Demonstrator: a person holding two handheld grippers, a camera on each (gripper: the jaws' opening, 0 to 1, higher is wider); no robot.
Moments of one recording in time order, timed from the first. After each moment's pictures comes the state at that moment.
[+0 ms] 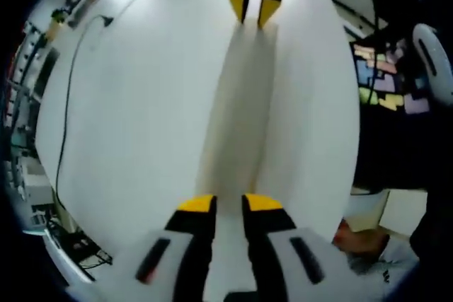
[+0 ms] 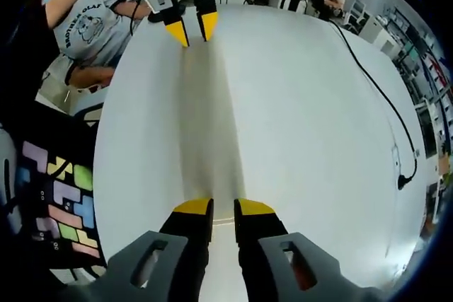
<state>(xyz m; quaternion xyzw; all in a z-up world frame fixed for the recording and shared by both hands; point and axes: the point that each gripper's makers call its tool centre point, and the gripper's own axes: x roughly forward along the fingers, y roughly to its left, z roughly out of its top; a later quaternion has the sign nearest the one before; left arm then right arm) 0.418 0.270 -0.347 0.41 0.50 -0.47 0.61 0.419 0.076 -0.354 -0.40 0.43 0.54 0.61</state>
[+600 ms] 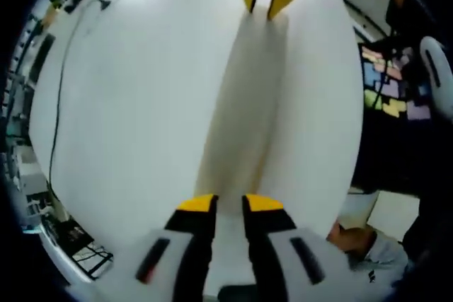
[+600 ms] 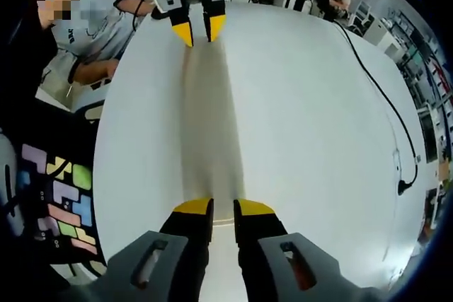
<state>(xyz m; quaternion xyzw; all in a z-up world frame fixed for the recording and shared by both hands) 0.414 0.264 -0.352 0.40 0.54 -0.45 0.59 0.428 0.081 -0.354 -0.40 0.43 0.54 0.60</state>
